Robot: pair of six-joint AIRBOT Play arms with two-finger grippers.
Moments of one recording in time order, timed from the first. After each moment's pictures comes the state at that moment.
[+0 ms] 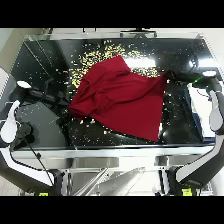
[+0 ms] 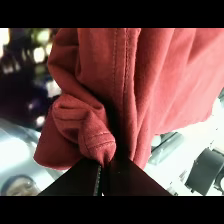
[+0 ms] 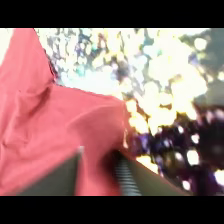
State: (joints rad) left arm 0.24 -1.76 1.32 0.79 -1.46 -1.19; right arm -0.33 -1.94 1.64 -0.50 0.98 1.15
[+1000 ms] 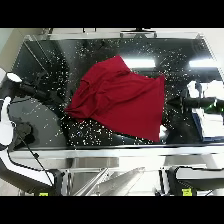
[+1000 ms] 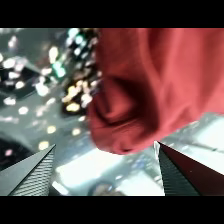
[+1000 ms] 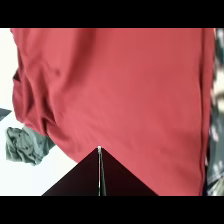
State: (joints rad) left arm 0.27 -1.76 1.50 1.04 -1.50 -0.98; right arm -0.54 -1.49 0.93 -0.52 1.35 1.07
